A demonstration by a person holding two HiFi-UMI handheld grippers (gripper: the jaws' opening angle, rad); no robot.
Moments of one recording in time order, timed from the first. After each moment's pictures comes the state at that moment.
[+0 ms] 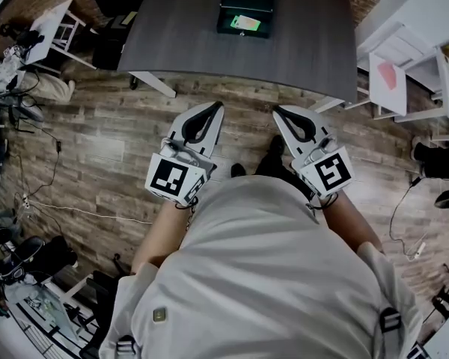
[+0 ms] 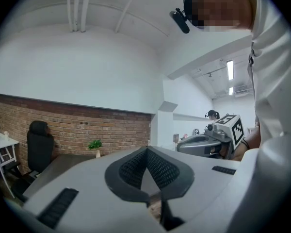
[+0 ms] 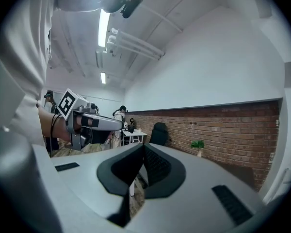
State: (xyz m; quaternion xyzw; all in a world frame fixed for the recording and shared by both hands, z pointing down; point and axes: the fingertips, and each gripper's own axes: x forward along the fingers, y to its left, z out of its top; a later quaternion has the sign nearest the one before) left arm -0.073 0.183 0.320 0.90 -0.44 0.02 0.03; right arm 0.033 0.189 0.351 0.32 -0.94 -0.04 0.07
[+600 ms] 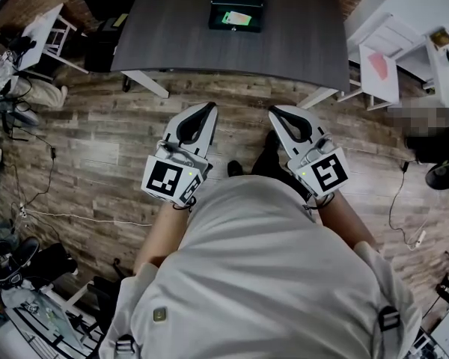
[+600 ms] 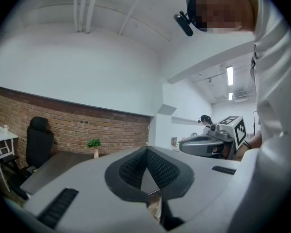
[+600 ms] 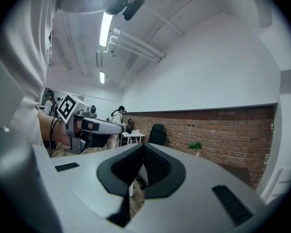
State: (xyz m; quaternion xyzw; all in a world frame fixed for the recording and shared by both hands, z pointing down) left arm -0.083 0.215 0.325 0.90 -0.43 0.00 0.04; right arm 0.029 0.228 0.348 0.35 -0.93 -0.01 0.07
